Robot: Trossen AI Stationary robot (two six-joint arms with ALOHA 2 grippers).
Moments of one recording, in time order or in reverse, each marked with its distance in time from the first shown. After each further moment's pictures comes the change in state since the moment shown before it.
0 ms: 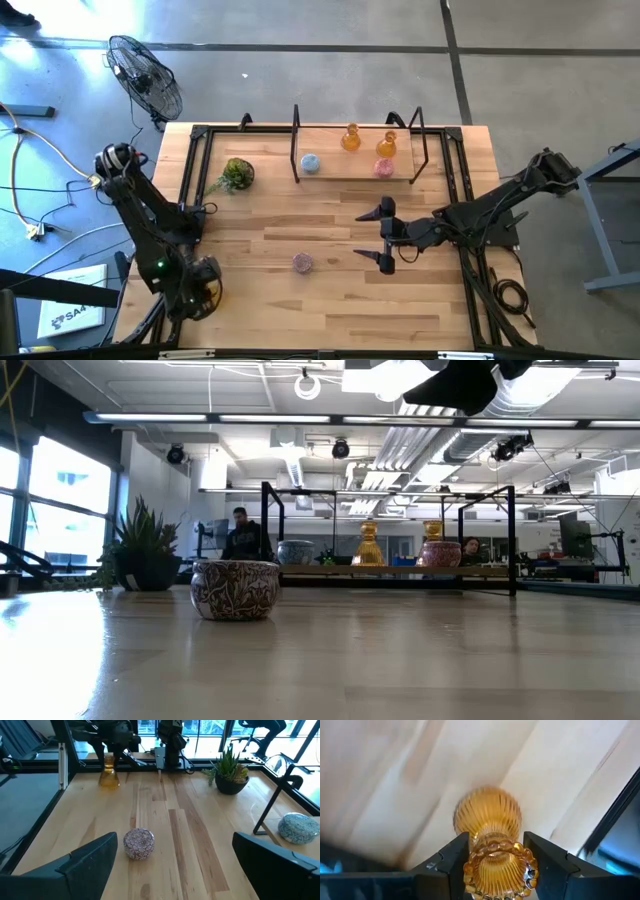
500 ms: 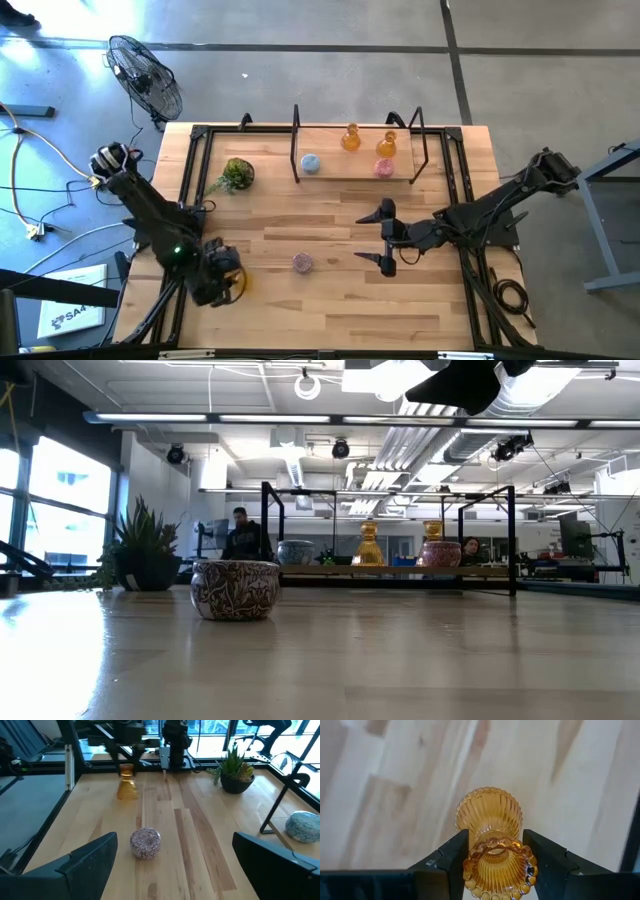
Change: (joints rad) left arm 0.204 -0.049 -0.004 0.076 -0.201 0.451; right arm 0.016 0.000 0.000 0.001 -0.002 0.024
